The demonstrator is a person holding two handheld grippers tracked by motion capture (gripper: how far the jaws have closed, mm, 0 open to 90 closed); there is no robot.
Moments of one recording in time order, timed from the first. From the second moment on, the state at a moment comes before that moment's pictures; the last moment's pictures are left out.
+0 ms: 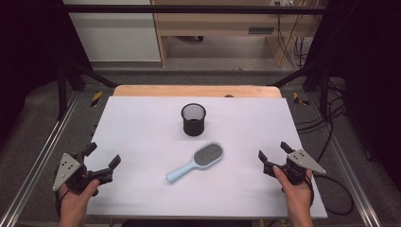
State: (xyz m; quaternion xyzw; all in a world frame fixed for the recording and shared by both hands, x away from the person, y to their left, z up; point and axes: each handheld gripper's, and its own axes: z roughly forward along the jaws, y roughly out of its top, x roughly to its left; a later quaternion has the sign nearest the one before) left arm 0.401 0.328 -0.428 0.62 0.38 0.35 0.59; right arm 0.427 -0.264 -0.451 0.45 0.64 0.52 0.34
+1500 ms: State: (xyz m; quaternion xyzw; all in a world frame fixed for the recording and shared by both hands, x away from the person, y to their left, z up) left arm 0.403 0.320 -0.434 0.64 0.39 0.34 0.57; right arm 0.509 -0.157 -0.442 0.44 0.77 0.40 0.24
